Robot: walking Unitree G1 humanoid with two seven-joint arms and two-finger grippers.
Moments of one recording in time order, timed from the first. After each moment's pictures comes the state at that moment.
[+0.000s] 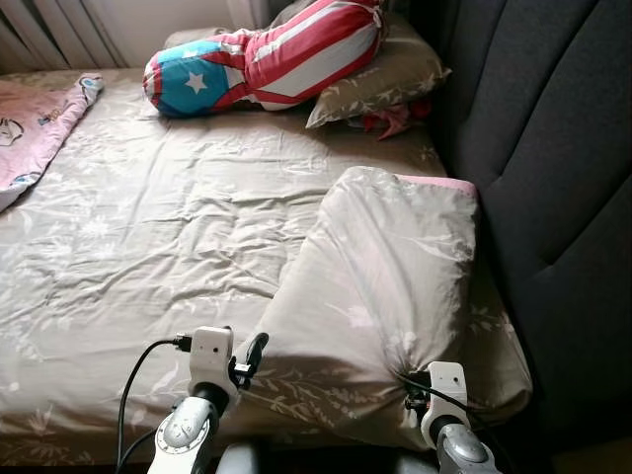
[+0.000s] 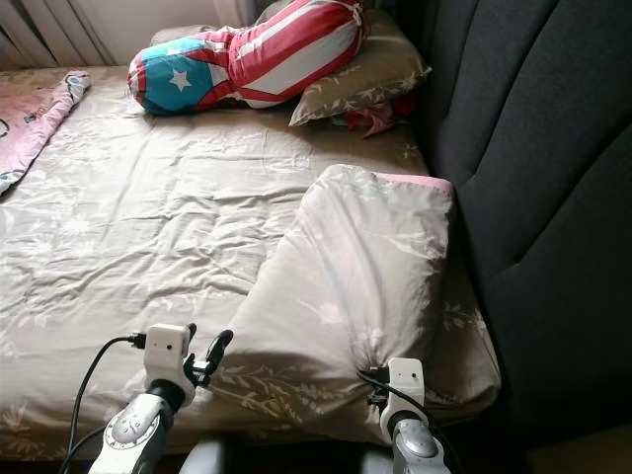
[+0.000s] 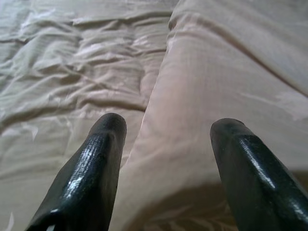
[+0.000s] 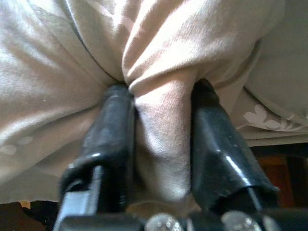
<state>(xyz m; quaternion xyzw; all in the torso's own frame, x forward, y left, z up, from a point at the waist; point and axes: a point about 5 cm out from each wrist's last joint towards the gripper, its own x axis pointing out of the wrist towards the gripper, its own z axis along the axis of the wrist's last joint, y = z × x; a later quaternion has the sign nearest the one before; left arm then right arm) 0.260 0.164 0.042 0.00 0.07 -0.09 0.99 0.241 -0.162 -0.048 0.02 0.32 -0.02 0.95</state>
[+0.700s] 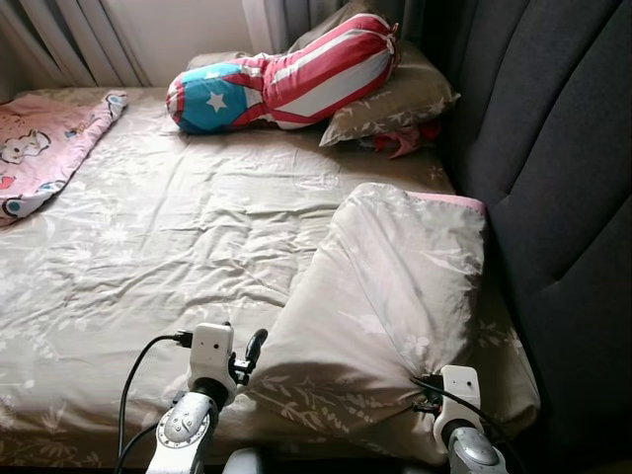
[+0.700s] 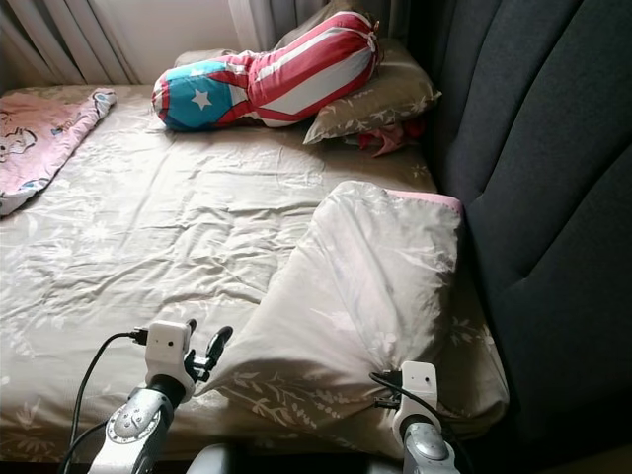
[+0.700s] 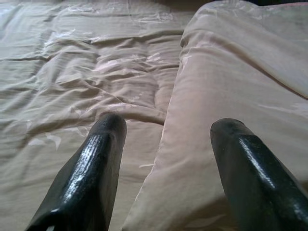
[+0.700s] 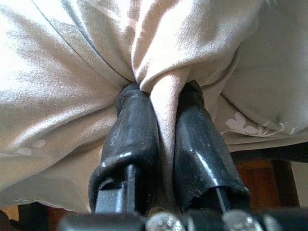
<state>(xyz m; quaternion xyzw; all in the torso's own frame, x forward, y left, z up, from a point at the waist) 0.265 0.167 0.037 0.01 0.06 -0.09 0.99 0.237 -0.180 -0.049 0.02 0.33 -0.07 0.94</state>
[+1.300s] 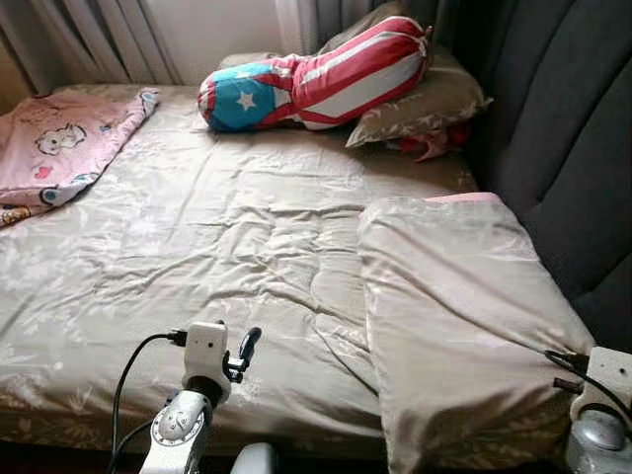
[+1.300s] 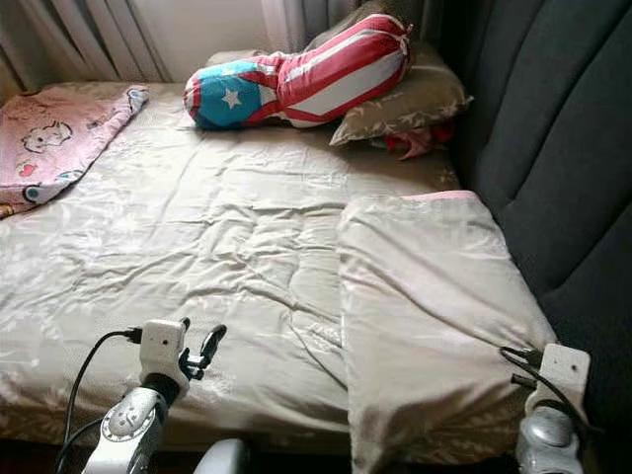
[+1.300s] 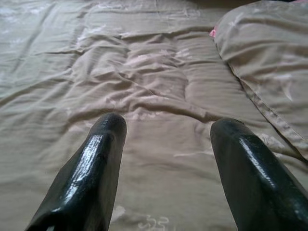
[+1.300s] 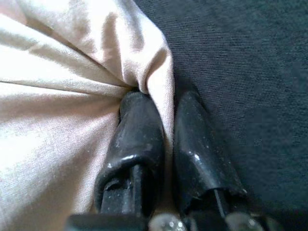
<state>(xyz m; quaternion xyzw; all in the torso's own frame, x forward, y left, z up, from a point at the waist) 0.266 0.174 0.033 0.01 0.07 -0.08 0.99 0.234 -0.331 0.007 -0.10 0.25 -0.34 0.90</state>
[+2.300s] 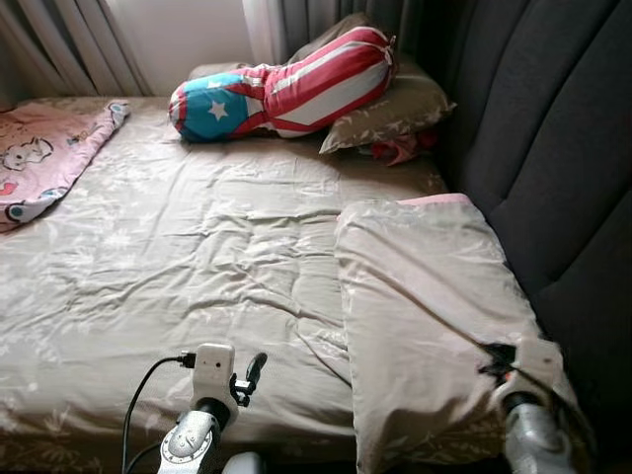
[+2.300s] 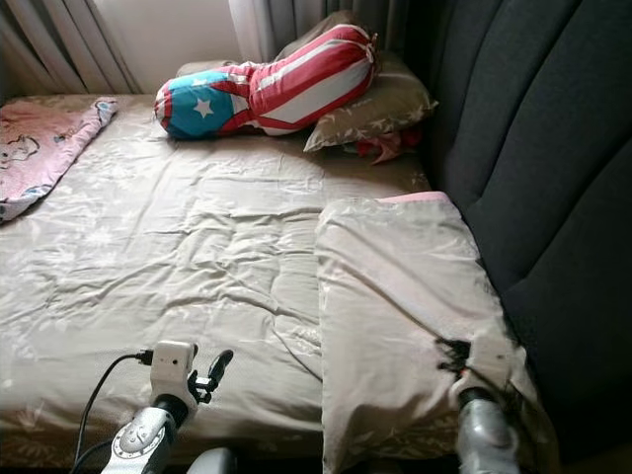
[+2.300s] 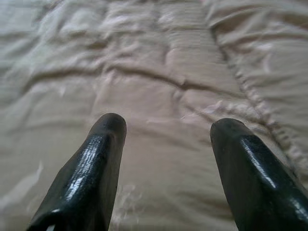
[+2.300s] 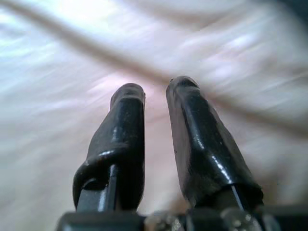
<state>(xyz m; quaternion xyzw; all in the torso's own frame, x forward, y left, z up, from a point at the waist) 0.250 0.173 -0.003 -0.03 0.15 -0.05 0.99 0.251 -0.224 -0.016 0.05 0.19 -0.09 0.98</state>
